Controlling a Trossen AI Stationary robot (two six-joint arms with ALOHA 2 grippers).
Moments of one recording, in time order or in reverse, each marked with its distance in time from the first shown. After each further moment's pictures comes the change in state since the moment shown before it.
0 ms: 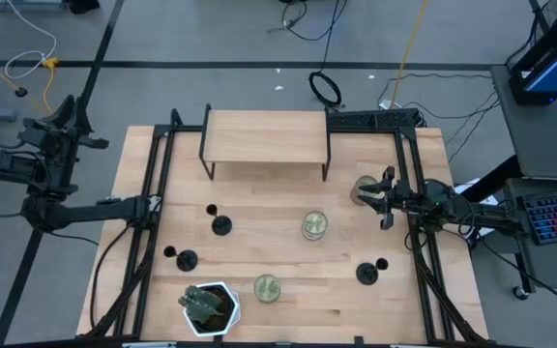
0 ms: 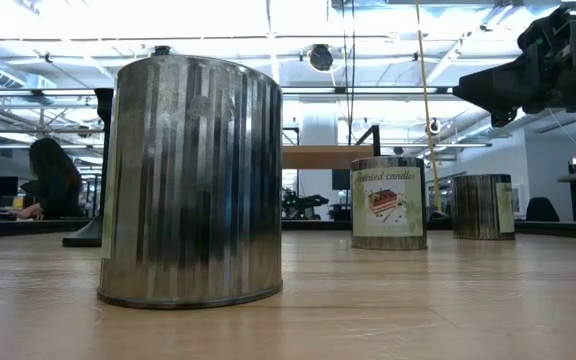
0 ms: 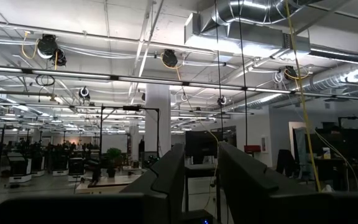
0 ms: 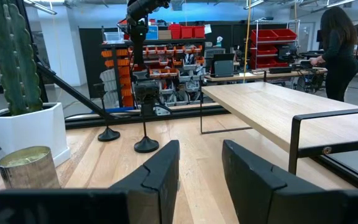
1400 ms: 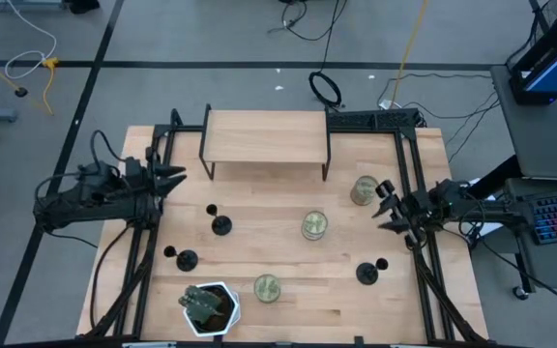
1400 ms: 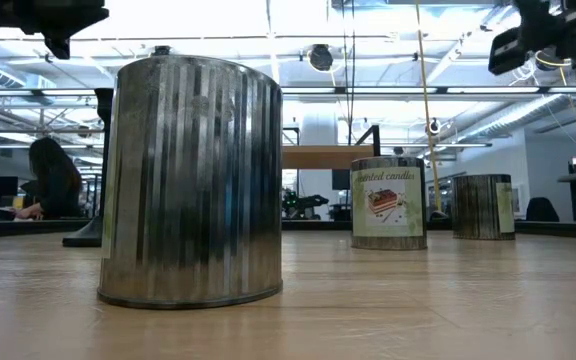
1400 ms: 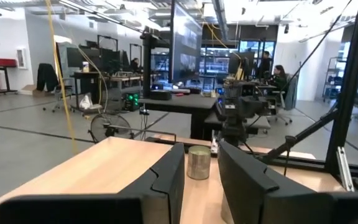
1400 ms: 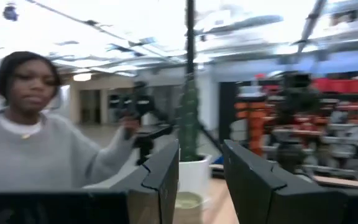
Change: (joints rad) left arm -0.005 0.001 -0.331 -0.472 0.812 -0.863; right arm 0.078 0.112 0.000 0.411 -0.518 0.126
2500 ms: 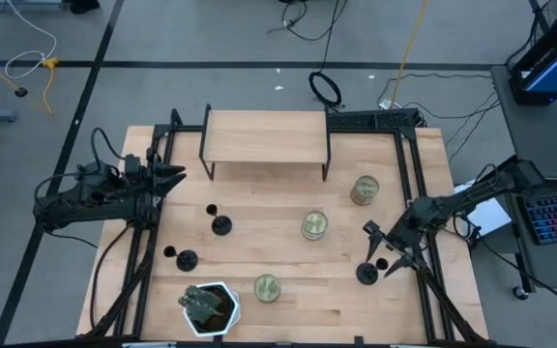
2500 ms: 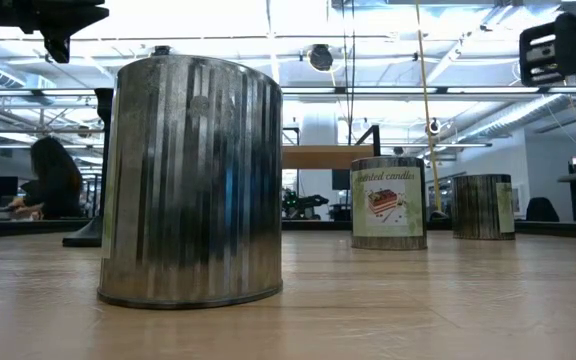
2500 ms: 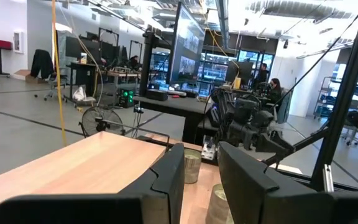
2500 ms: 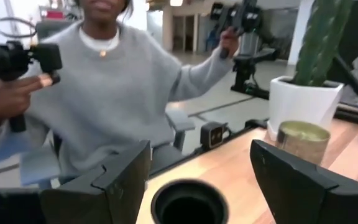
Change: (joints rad) left arm 0.000 0.000 0.000 0.009 -0.003 -0.108; right arm 0.372 0.480 0.000 0.121 -0.079 -0.195
